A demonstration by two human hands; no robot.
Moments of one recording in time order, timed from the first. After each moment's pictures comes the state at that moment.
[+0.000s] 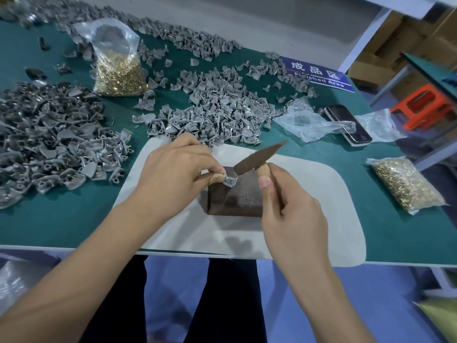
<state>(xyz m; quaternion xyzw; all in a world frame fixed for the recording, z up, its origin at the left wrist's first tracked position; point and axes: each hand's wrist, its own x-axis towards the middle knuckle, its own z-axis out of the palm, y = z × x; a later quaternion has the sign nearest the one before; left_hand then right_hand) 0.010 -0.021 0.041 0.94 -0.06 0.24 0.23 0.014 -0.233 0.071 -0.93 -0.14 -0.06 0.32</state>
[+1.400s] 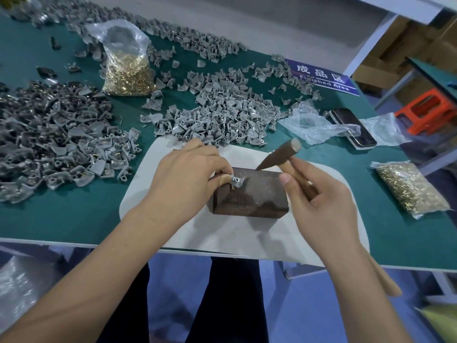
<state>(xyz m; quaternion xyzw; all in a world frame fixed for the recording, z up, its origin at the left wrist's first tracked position) 0.007 -0.033 0.046 0.96 0.01 0.19 0.22 0.050 -0.261 0.068 -0.92 -0.15 -0.10 0.35</state>
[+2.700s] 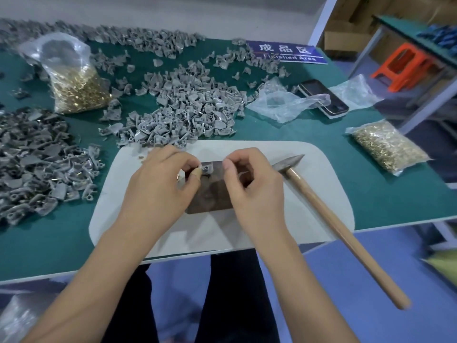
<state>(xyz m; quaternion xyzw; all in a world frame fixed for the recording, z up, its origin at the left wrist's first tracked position) 0.011 -0.045 0.031 0.94 0.02 0.22 0.27 0.044 -0.215 0.034 -0.81 -0.17 -0.14 0.55</state>
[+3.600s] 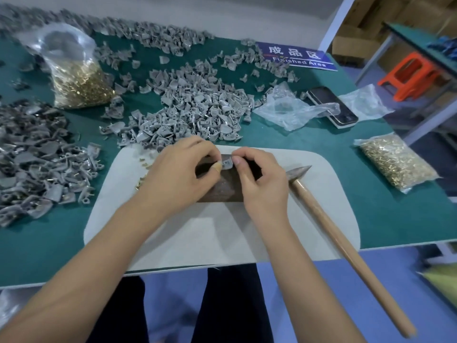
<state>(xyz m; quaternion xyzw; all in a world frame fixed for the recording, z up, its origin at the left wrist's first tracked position) 0.053 -0.046 0.037 0.93 -0.07 0.17 0.32 0.092 -0.216 0.007 -0.79 -0.18 -0.15 0.56</state>
